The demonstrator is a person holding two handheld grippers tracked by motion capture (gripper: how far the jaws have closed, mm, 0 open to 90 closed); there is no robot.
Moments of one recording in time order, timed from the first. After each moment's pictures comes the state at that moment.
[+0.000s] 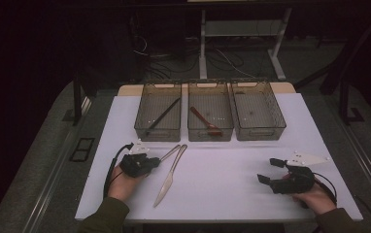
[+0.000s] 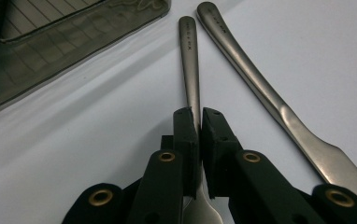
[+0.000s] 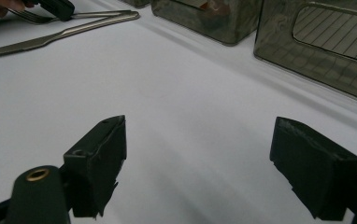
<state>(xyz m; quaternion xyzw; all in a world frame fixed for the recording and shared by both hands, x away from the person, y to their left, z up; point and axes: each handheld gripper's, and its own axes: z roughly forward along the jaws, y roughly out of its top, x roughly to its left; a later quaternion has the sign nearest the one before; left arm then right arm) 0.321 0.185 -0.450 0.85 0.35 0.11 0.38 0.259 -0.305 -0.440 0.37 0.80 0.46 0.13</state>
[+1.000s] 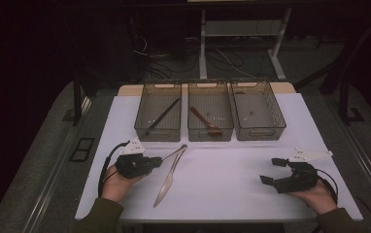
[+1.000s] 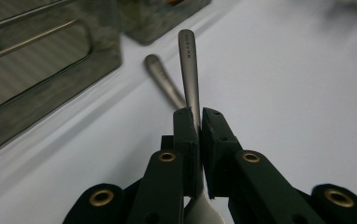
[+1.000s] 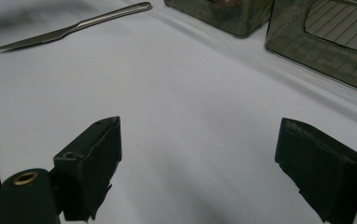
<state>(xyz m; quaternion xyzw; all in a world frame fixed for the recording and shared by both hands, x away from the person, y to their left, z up) 0.302 0.181 -0.413 0.85 0.28 0.08 0.44 0.264 -0.310 -0.428 0.36 0.81 0.45 0.09</state>
